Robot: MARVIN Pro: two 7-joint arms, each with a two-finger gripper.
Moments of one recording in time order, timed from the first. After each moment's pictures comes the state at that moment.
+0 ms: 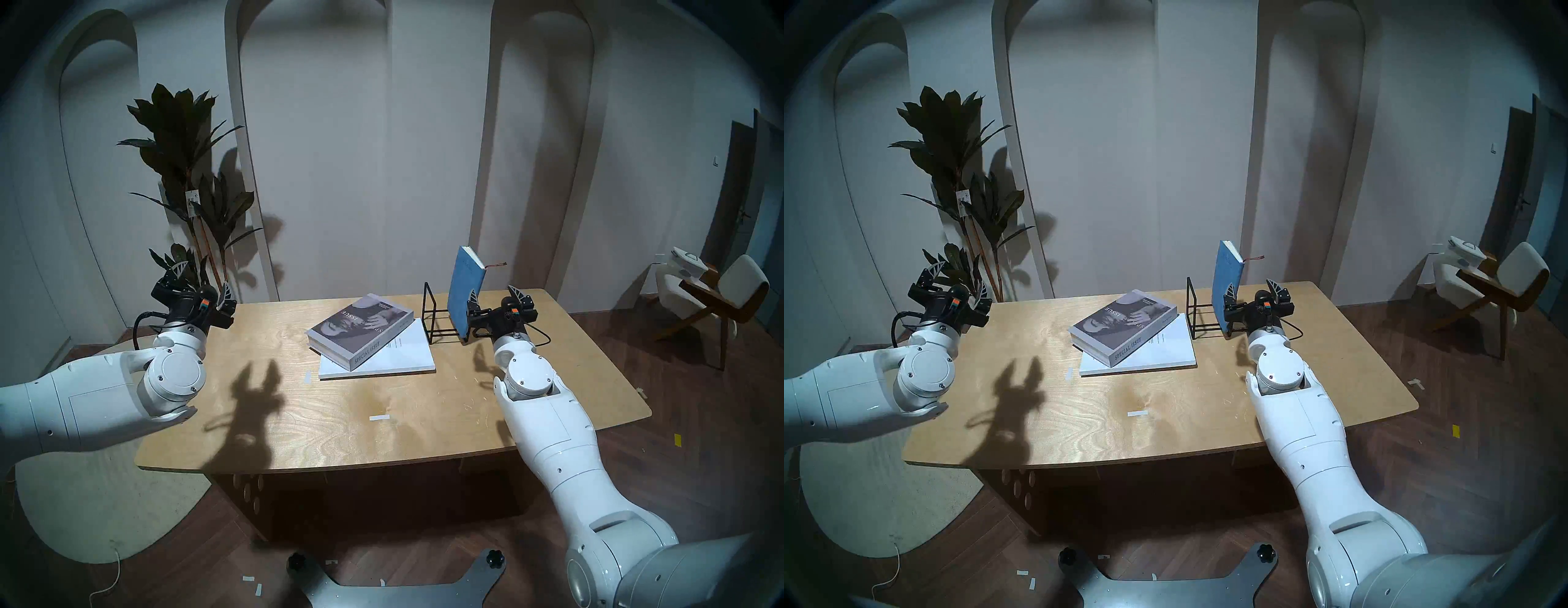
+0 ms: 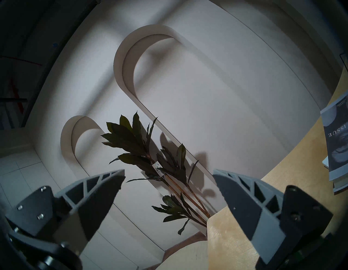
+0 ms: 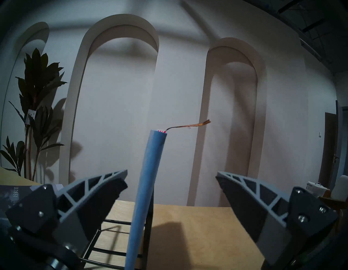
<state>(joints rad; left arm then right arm) 0.52 -0.33 0.01 -1.66 -0.65 0.01 0.96 -1.16 -1.46 1.46 -1.12 0.01 -0.24 -0.09</state>
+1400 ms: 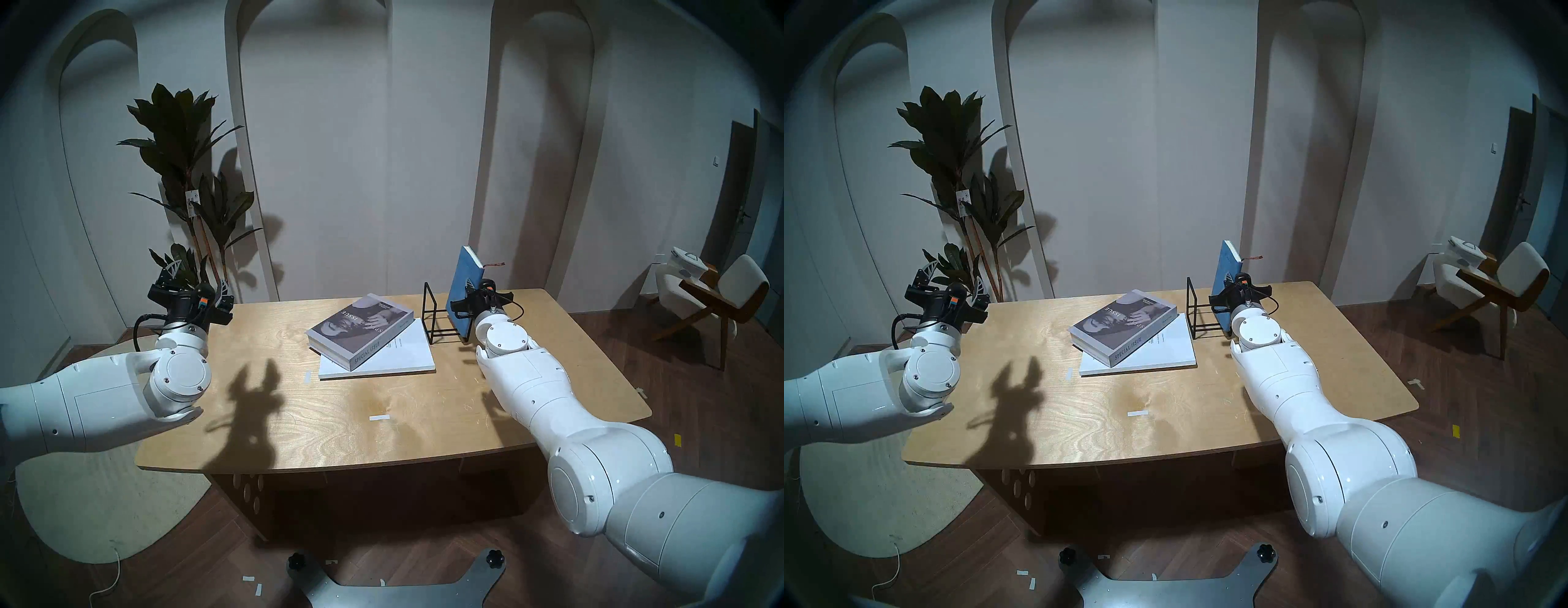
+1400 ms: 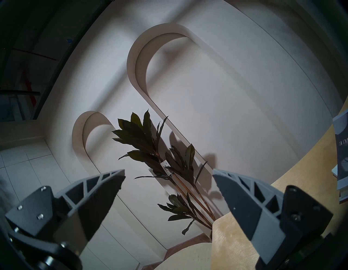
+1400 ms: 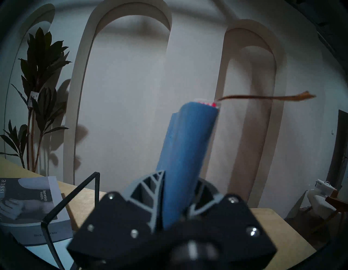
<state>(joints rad) 0.52 -0.35 0.01 -1.66 -0.66 -0.01 1.04 -0.79 -1.52 1.42 -0.56 -0.05 -0.32 -0.06</state>
